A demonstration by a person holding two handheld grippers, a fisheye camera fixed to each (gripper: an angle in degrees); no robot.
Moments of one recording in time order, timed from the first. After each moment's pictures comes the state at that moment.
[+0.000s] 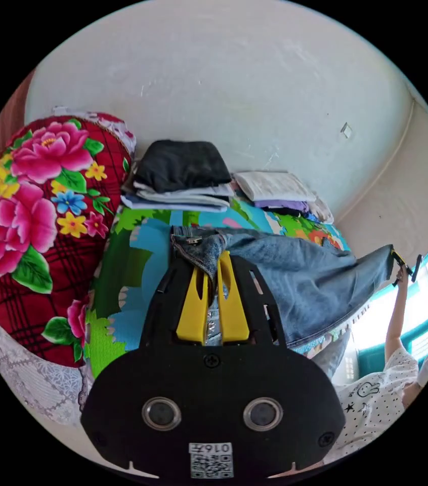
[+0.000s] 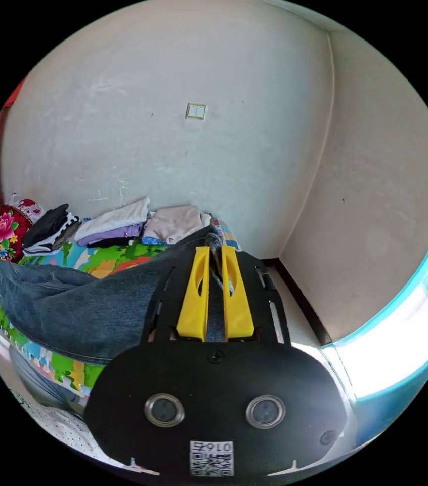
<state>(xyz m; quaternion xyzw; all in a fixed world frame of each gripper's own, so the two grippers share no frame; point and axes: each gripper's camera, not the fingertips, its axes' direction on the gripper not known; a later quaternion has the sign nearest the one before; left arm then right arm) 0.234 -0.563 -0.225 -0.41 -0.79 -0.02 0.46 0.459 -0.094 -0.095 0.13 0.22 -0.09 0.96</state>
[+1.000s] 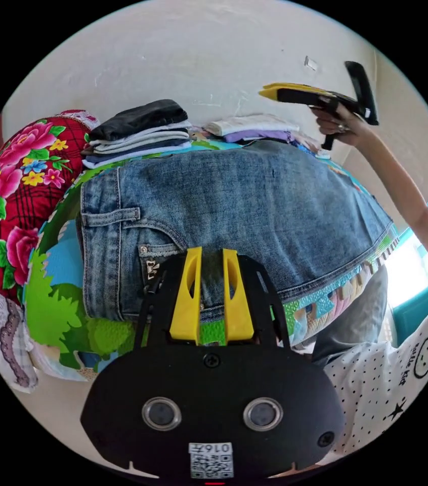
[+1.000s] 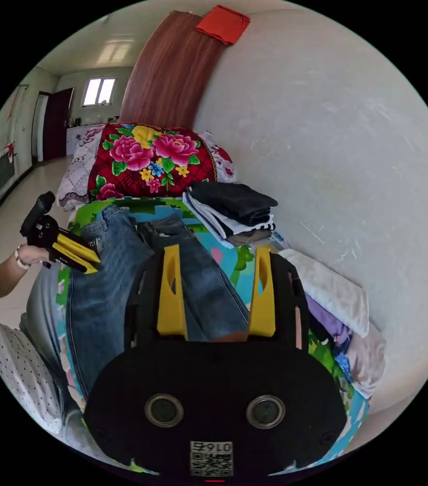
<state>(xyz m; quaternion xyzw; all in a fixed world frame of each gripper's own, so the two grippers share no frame) 0.255 -0.320 -0.220 -0.45 -0.77 0.10 0.44 -0.154 -0.075 0.141 0.09 -0.17 -0.53 0.83</state>
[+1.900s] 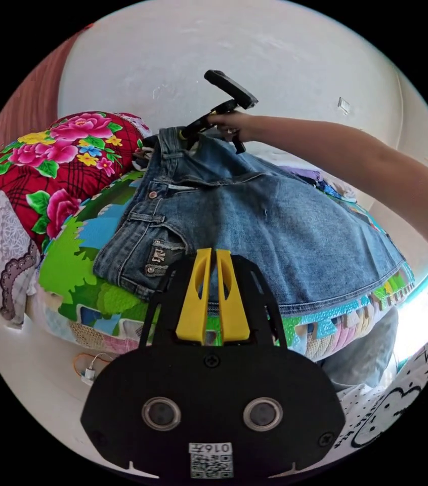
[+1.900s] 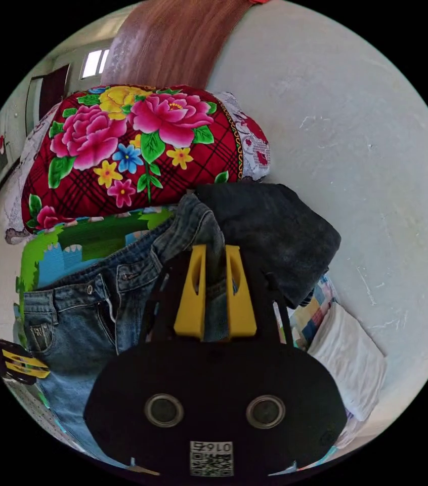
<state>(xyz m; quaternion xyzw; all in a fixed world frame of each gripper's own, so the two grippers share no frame) 0.339 -0.251 -0.203 -0.32 -0.84 0.17 0.40 -0.448 -0.052 0.266 0.00 -0.10 -0.58 0.81</state>
